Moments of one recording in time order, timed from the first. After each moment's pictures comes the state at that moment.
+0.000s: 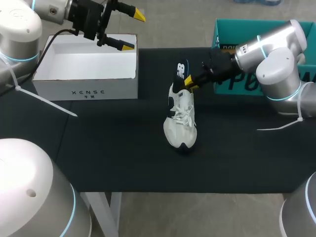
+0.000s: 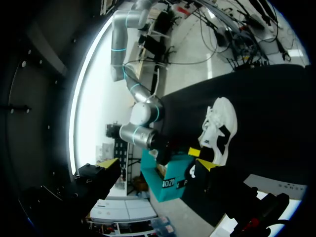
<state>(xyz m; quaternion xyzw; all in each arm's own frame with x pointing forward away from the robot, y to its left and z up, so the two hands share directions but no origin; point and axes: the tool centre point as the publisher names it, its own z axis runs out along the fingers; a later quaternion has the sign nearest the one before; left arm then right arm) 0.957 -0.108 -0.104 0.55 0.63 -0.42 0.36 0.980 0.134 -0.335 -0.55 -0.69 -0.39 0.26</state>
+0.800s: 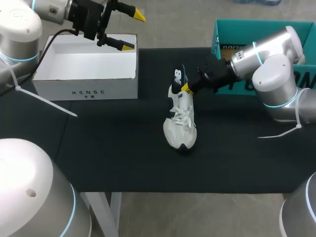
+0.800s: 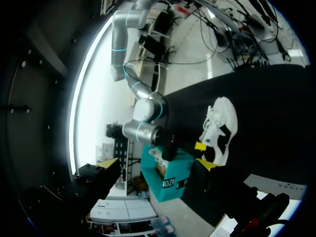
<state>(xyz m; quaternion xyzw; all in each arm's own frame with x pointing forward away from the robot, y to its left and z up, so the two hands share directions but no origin) 0.957 -0.108 -0.104 0.55 0.63 -0.42 0.36 0.951 0.152 -0.342 -0.57 -0.67 -0.38 0.29</state>
